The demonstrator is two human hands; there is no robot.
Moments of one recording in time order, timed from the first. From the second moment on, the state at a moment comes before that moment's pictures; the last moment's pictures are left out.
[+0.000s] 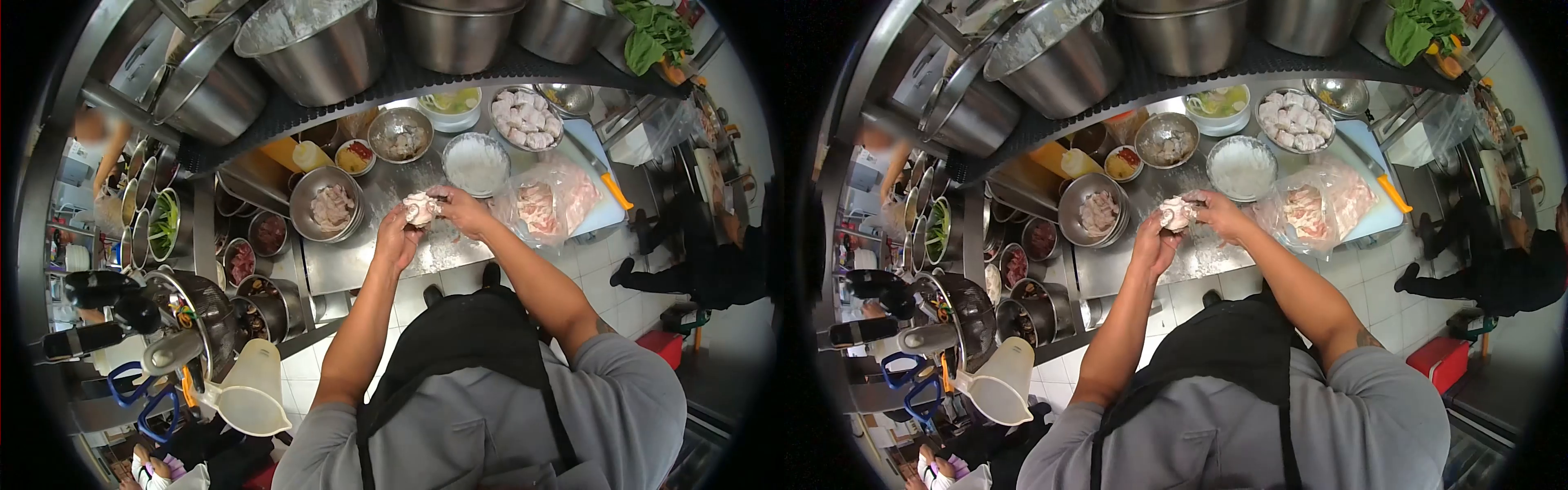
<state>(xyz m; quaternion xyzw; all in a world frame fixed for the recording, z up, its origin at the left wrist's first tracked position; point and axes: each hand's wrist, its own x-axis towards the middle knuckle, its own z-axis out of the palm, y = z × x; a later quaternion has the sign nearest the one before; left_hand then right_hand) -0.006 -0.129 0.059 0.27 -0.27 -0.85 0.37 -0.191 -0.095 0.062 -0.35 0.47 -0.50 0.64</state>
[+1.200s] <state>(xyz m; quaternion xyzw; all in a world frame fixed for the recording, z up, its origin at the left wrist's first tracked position) -0.101 -0.074 0.103 0.48 -0.41 -0.69 0.36 -0.294 -0.076 0.109 -0.72 0.47 -0.34 0.37</state>
